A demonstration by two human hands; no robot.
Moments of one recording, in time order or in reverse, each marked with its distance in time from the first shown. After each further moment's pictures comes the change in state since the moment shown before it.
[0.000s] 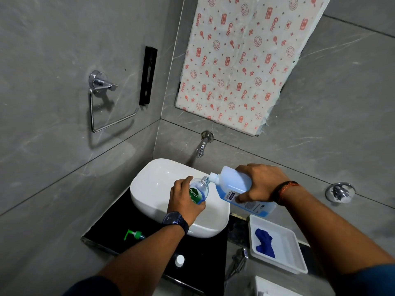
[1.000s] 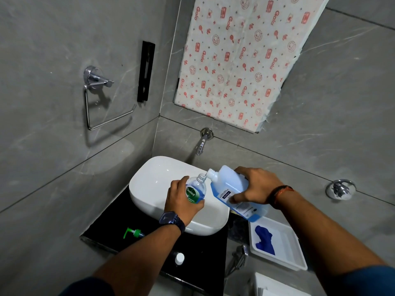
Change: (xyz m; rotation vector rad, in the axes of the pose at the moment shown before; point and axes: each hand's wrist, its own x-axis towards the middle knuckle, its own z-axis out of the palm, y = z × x) left_hand 0.002 -0.015 0.004 -0.049 0.018 -0.002; right_hand 0.006 0.000 0.025 0.243 -0.038 0.076
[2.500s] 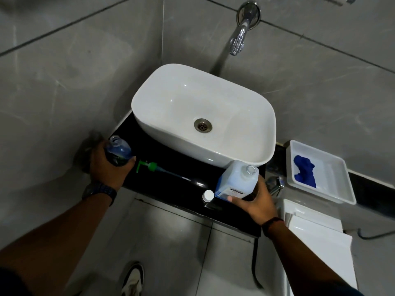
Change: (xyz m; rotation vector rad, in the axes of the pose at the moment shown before) left_hand -0.020 -0.281 -0.064 0.215 0.229 -0.246; right_hand -0.022 -0.007 0.360 1.141 0.118 0.305
